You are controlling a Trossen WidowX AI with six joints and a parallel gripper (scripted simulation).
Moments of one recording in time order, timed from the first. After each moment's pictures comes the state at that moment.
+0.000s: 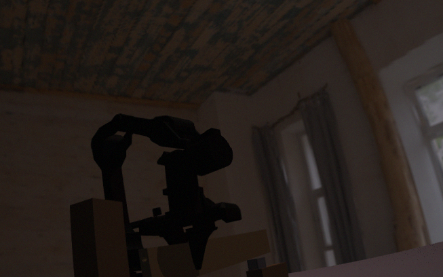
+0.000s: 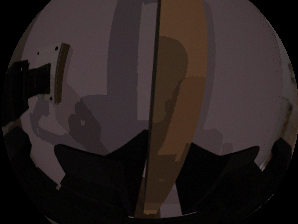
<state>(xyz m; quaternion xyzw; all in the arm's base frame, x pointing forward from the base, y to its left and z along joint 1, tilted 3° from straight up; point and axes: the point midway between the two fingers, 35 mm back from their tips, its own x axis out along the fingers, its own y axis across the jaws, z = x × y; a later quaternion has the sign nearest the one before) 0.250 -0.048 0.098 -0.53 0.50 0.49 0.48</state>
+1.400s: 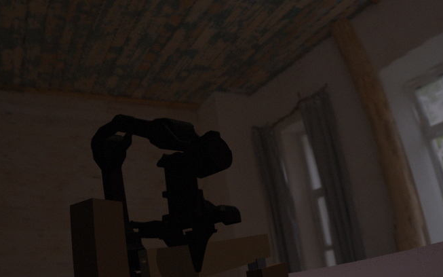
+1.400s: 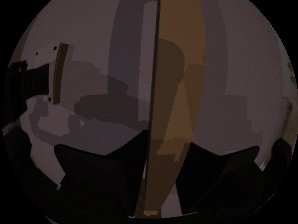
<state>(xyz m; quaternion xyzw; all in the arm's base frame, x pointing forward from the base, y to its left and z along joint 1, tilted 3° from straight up) 0.249 -0.049 0.093 -0.53 0.50 0.49 0.48</state>
